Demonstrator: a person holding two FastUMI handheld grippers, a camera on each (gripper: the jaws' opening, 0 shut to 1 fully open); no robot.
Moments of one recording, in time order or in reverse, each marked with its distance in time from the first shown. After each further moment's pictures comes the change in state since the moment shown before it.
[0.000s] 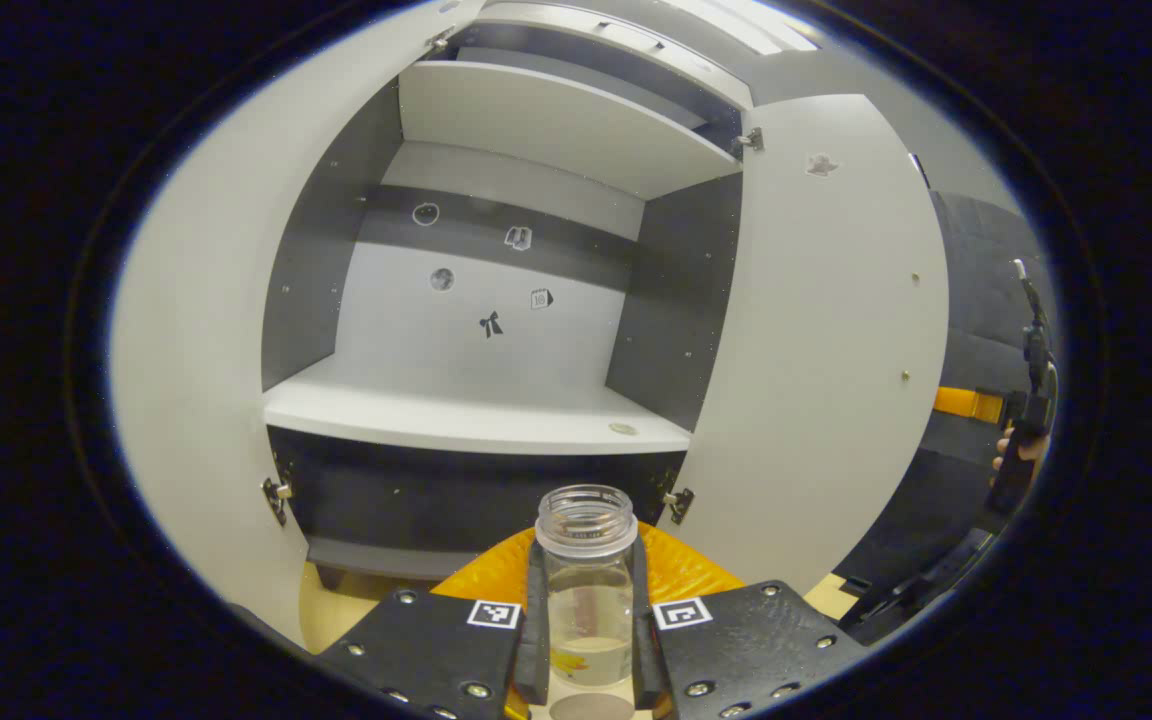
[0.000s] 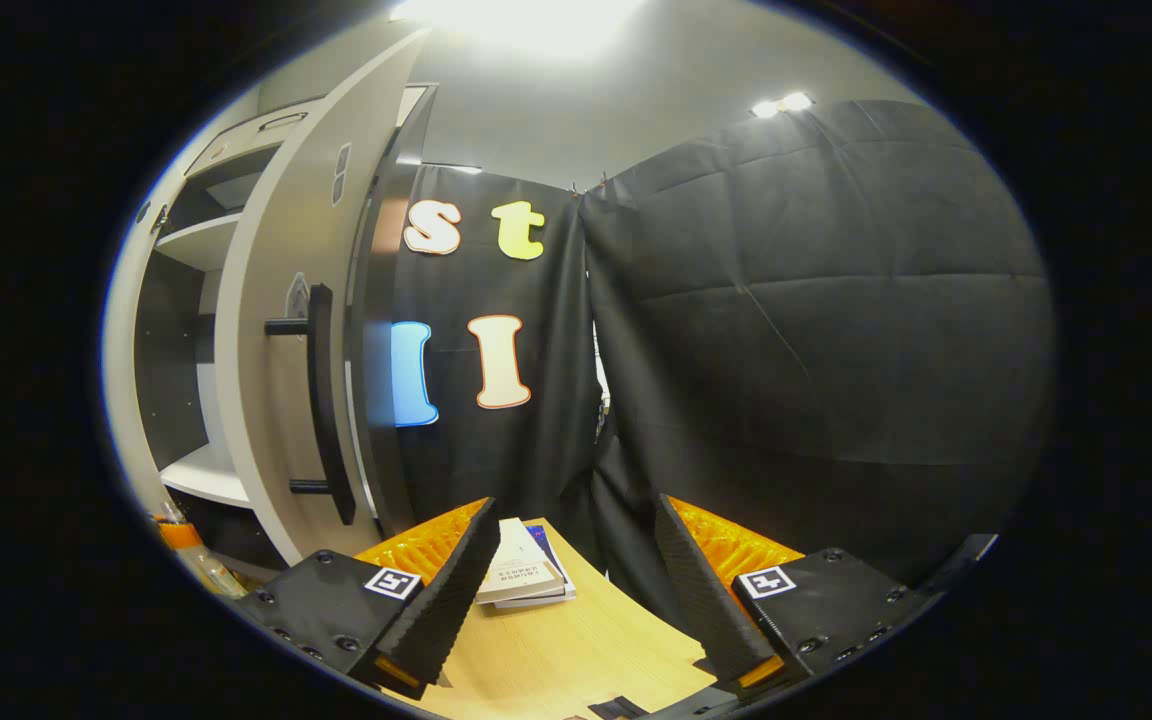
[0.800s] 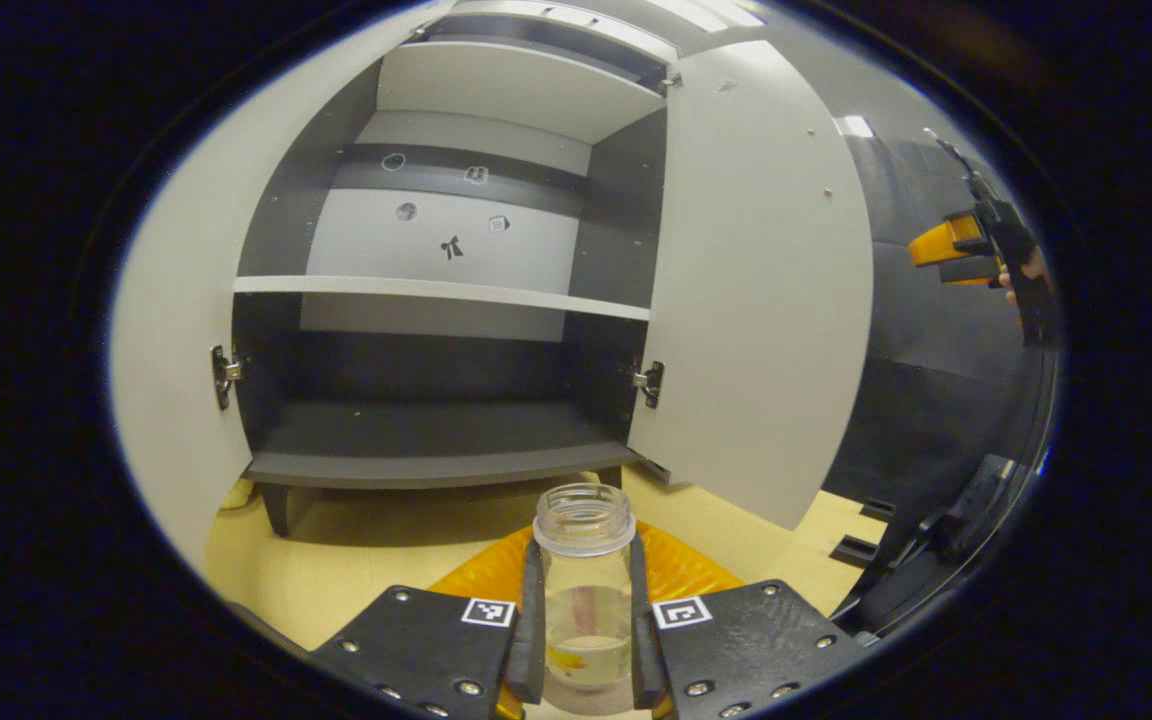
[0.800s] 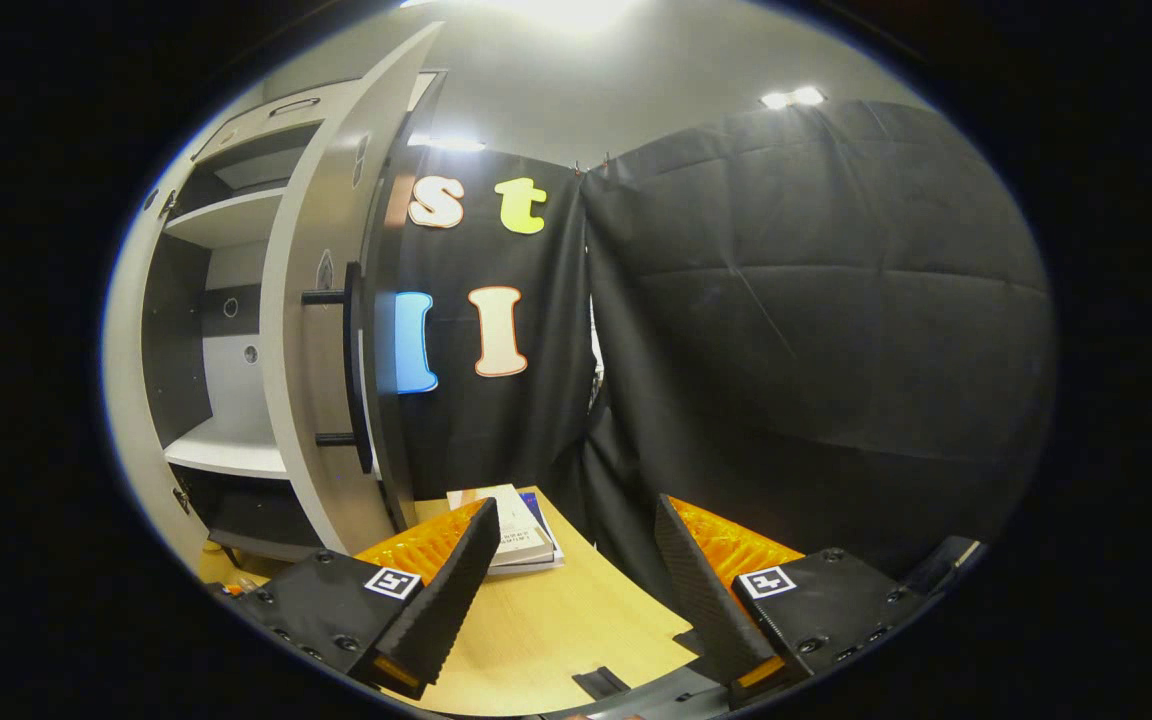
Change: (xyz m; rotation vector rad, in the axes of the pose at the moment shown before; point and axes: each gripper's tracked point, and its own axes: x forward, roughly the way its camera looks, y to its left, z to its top) left arm -0.004 -0.028 -0.149 0.133 0.025 -0.085; right arm -0.039 -0.014 -0.022 -0.016 0.109 -0.026
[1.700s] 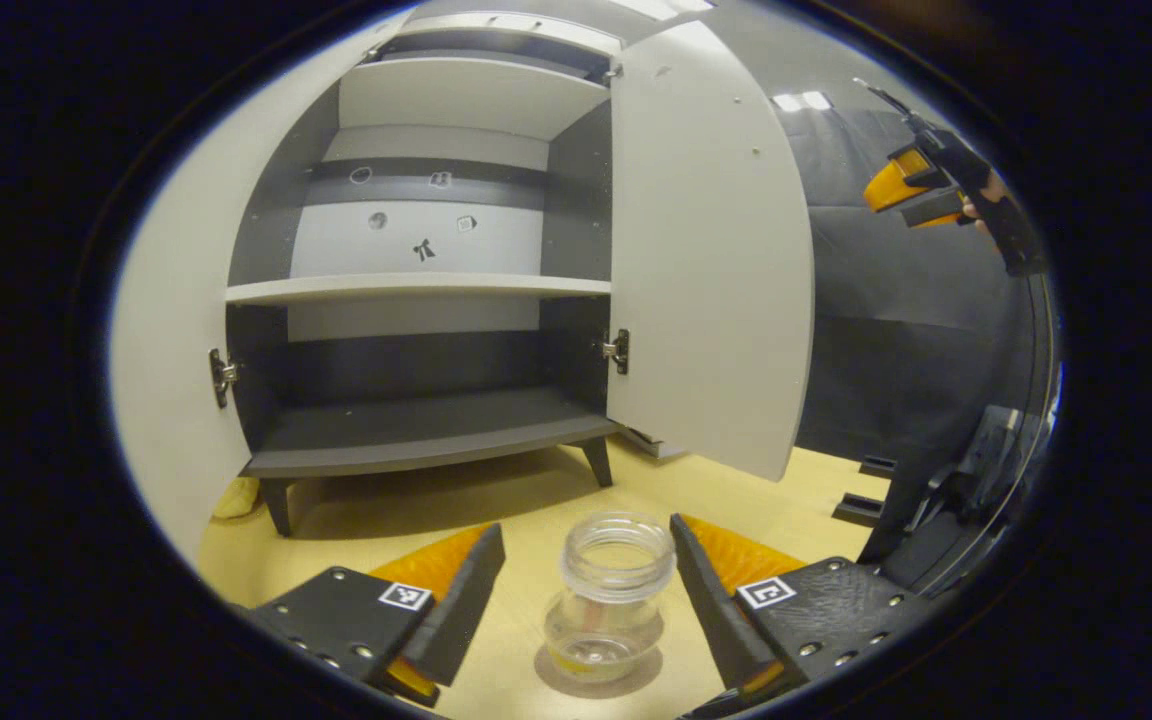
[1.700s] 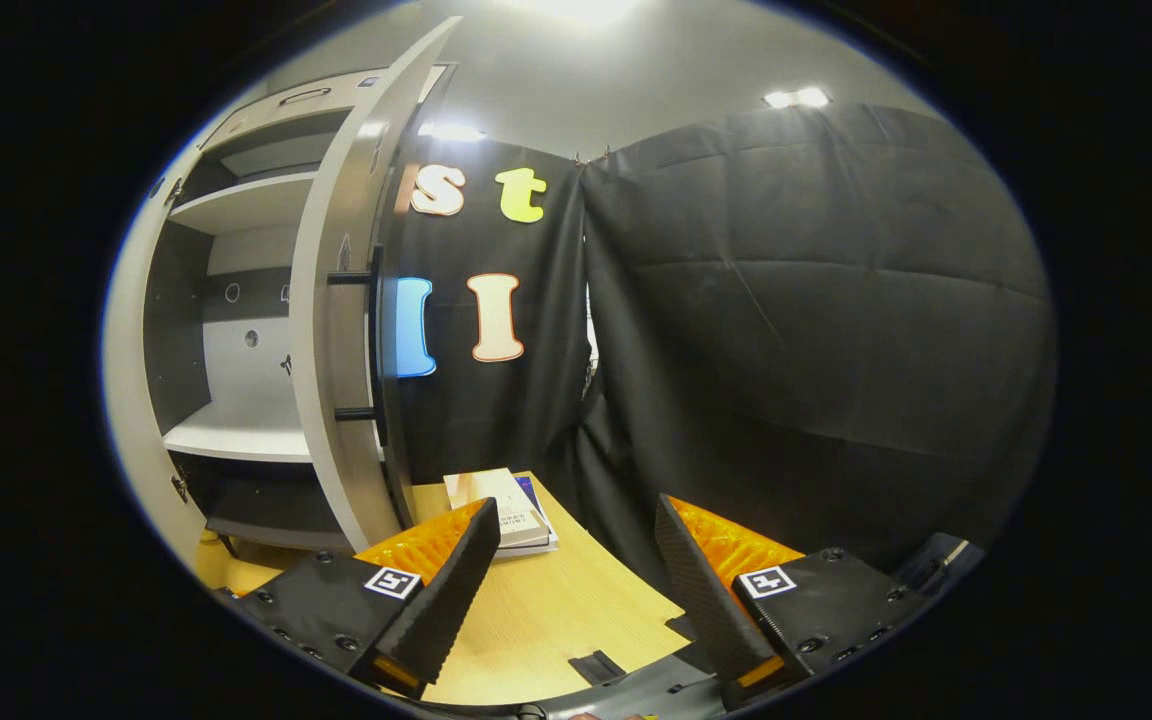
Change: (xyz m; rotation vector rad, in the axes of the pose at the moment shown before) left arm -0.022 -0.015 -0.025 0.056 0.024 -0.008; right arm -0.022 0.007 -0.003 -0.022 0.022 -0.023
